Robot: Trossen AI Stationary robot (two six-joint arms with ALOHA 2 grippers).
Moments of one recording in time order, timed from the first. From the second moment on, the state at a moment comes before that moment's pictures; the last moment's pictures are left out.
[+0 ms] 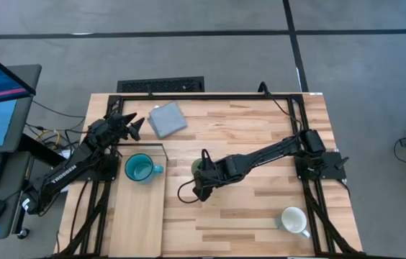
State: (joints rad) left arm 0.82 0.17 0.02 -0.01 0.00 -0.32; right arm 0.26 2.02 1.58 -0.80 0.11 0.98
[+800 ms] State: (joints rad) left arm 0.82 0.17 0.02 -0.01 -0.01 -0.29; right arm 0.25 2.02 1.51 -0.66 0.07 1.02
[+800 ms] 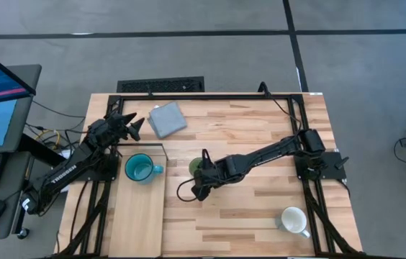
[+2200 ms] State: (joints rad) left arm 0.82 0.17 0.02 -0.01 -0.01 -0.29; right arm 0.24 2.02 1.53 -0.81 0.07 0.91
